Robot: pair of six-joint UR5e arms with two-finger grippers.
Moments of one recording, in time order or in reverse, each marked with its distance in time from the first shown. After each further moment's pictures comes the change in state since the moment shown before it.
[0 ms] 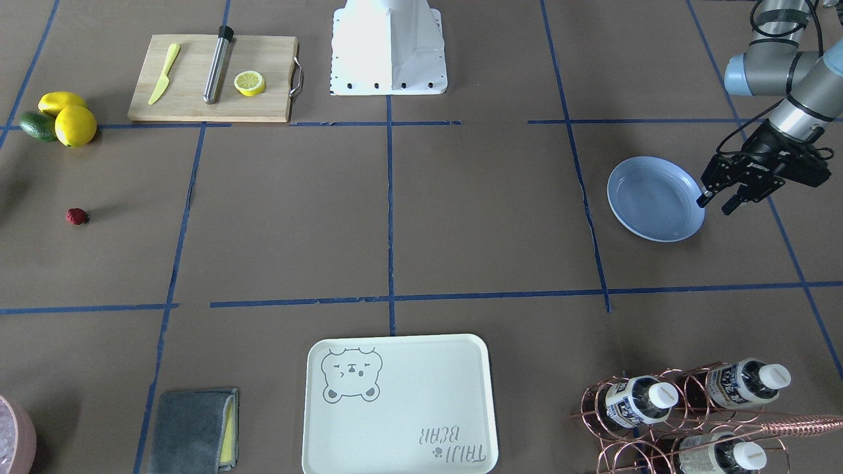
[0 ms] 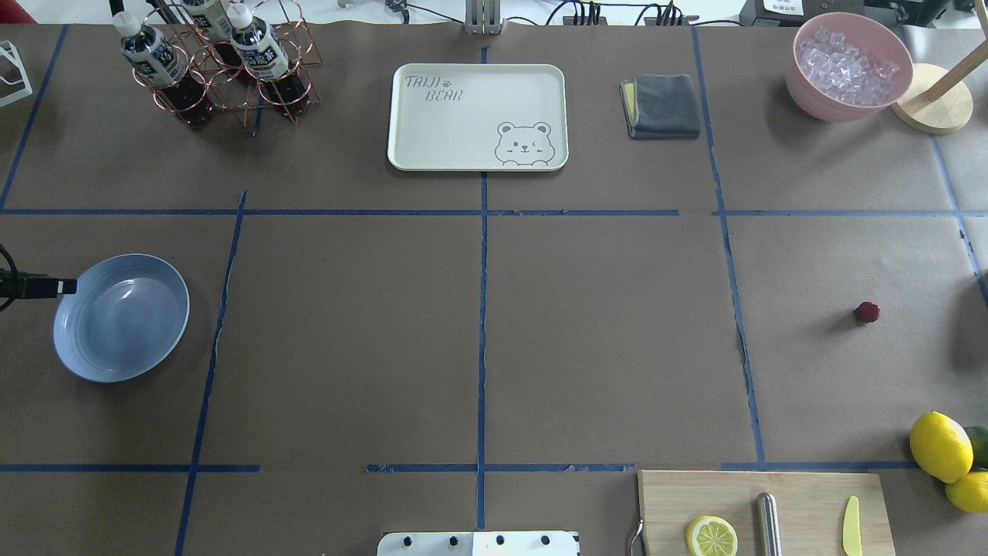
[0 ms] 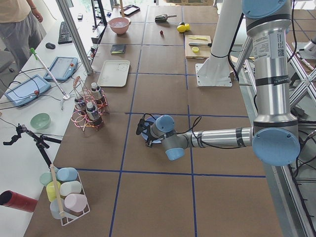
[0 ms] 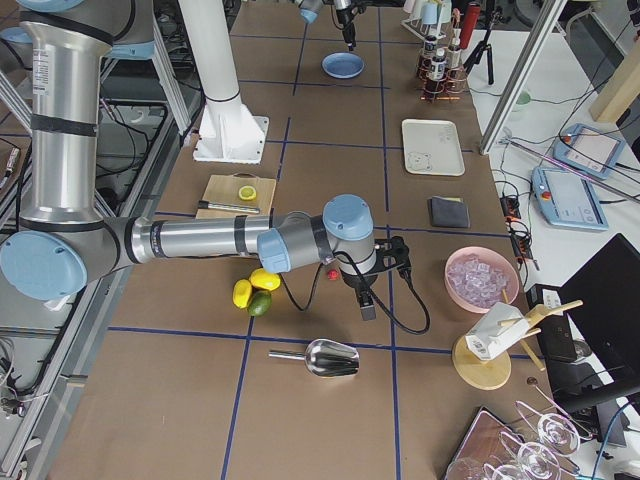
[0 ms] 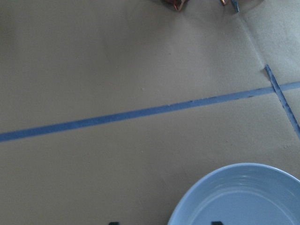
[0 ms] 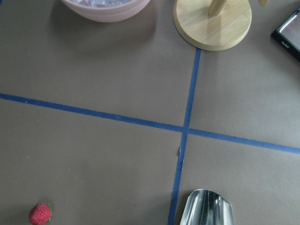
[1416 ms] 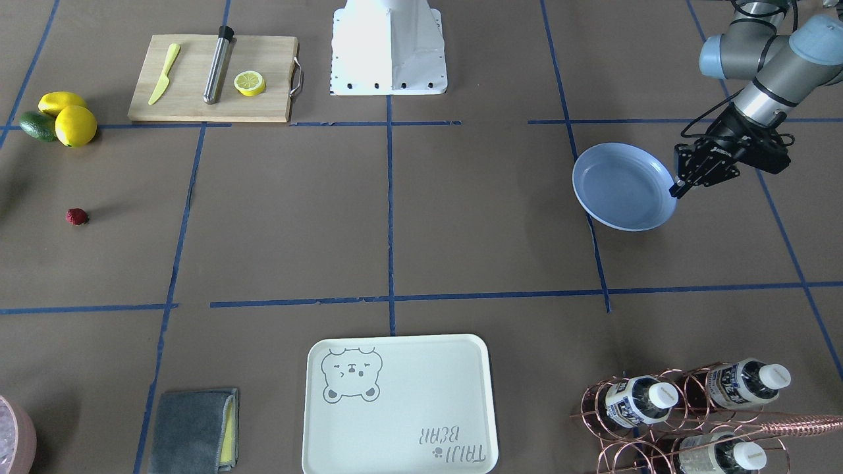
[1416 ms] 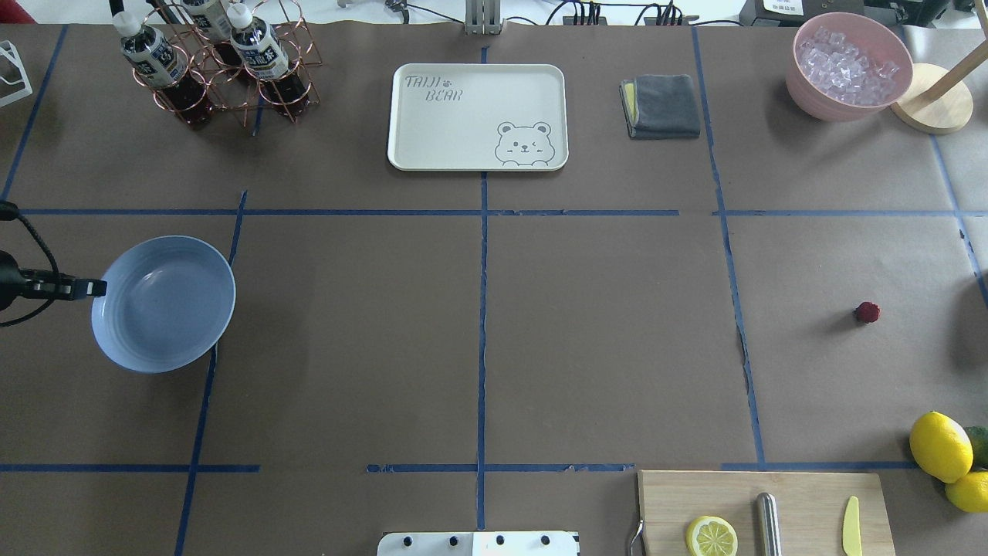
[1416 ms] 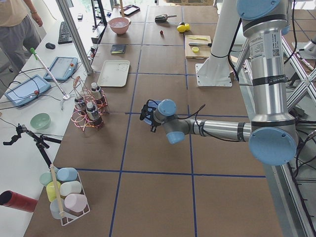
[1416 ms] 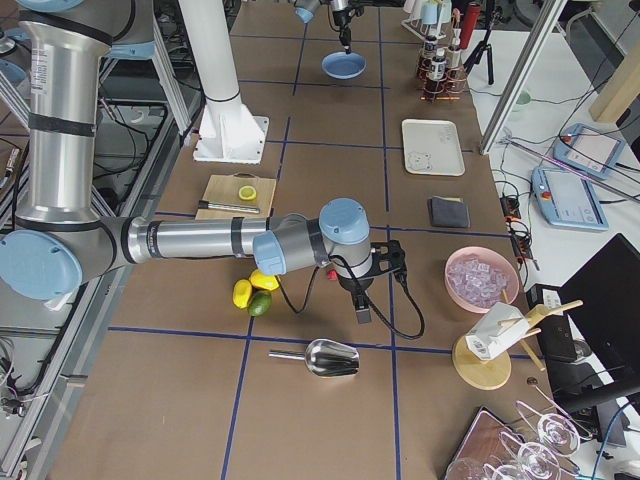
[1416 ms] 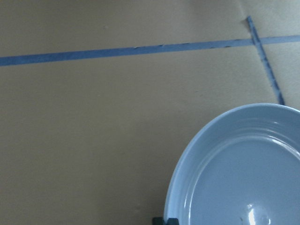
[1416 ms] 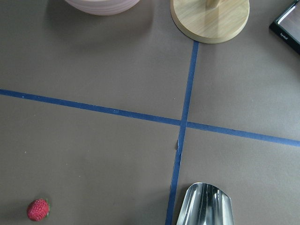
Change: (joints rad) left arm 0.053 -0.023 -0.270 0.265 0.003 -0.049; right arm 0.001 -0.011 0.001 0.000 0.002 0.001
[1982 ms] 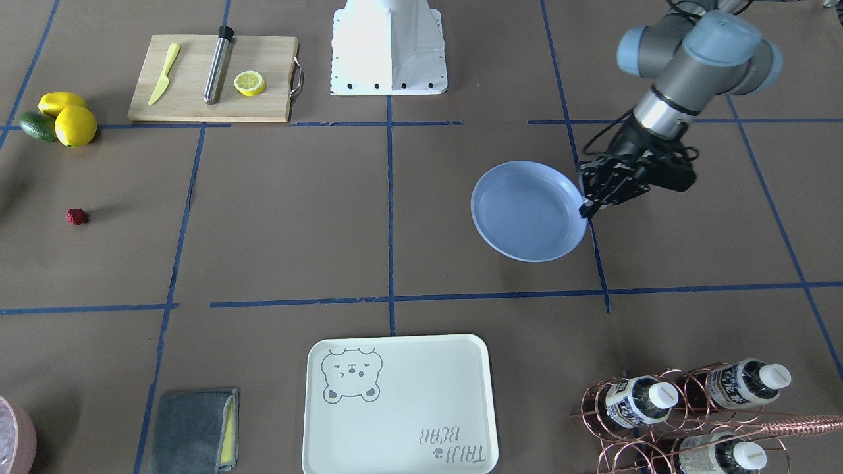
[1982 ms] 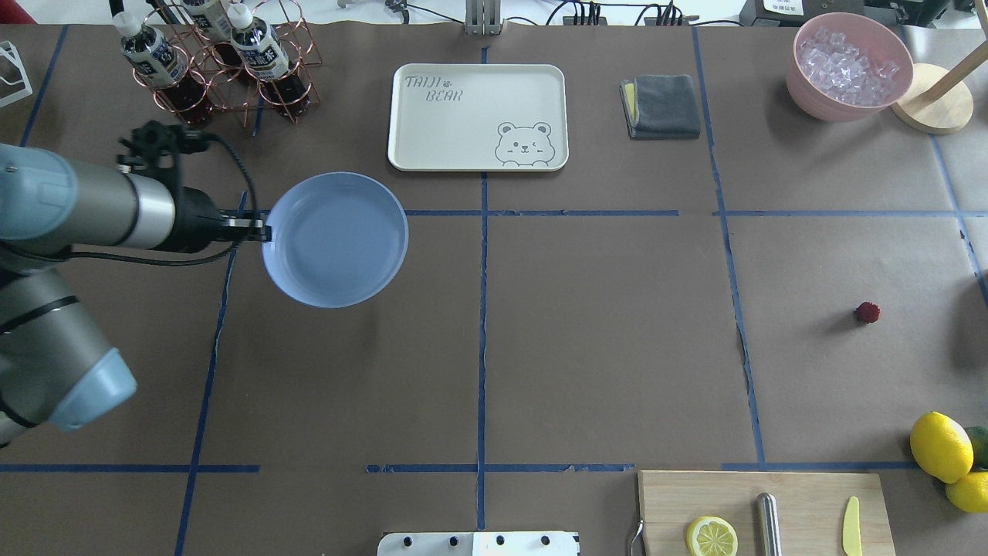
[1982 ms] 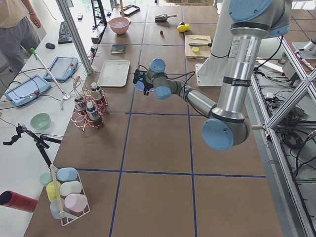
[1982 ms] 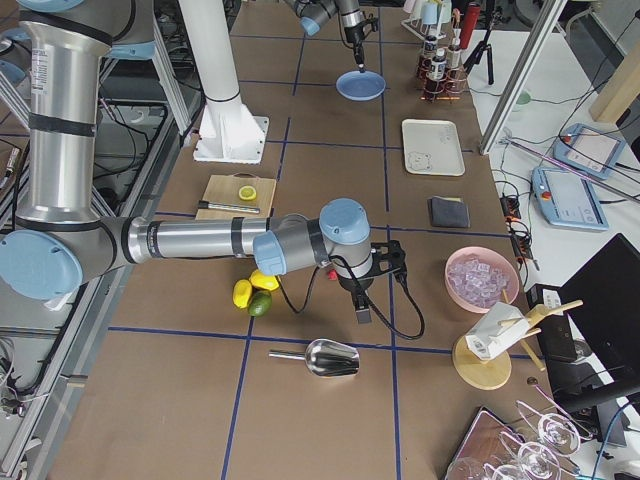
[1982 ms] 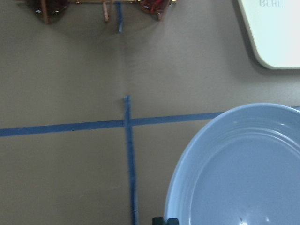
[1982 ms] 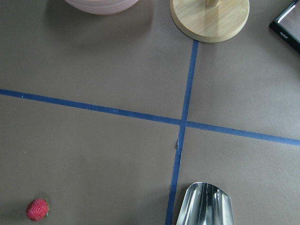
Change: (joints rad) left arm 0.201 -0.420 -0.043 0.405 0.208 -0.238; right arm 0.000 0.000 -0.002 0.000 0.000 0.000
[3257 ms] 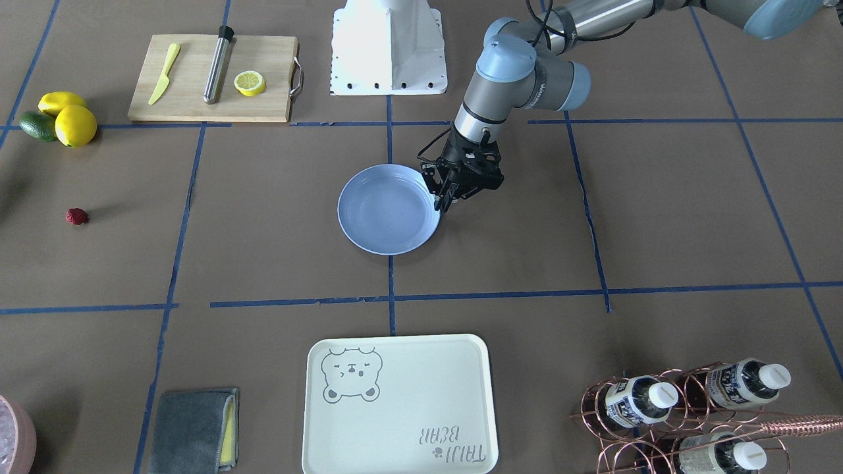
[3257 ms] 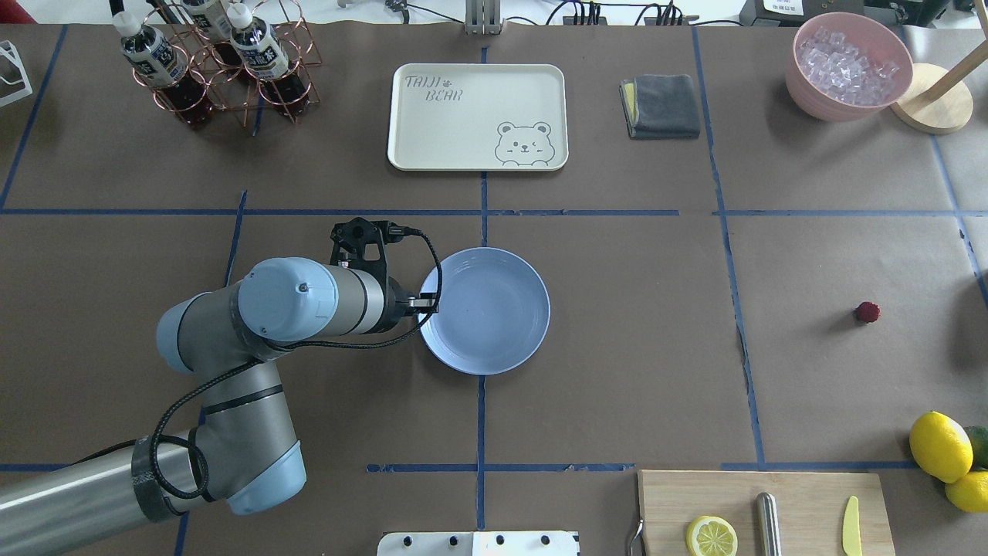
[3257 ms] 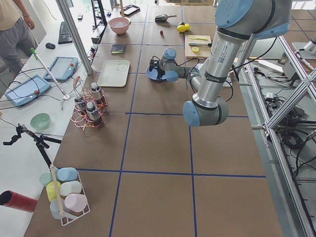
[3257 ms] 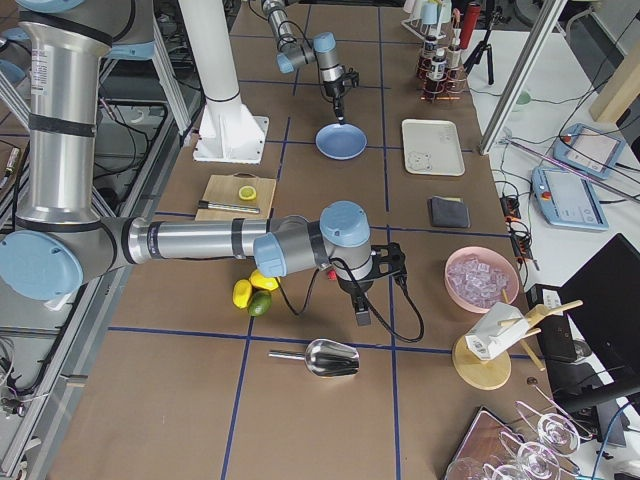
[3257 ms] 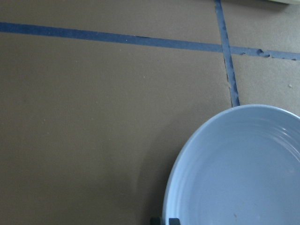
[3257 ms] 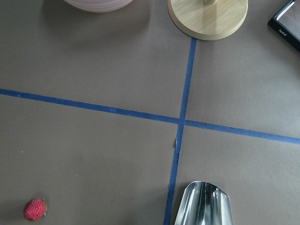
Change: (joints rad) left arm 0.261 -0.232 0.158 0.070 0.204 -0.127; right arm 0.000 0.002 -0.008 -0.001 -0.001 0.000
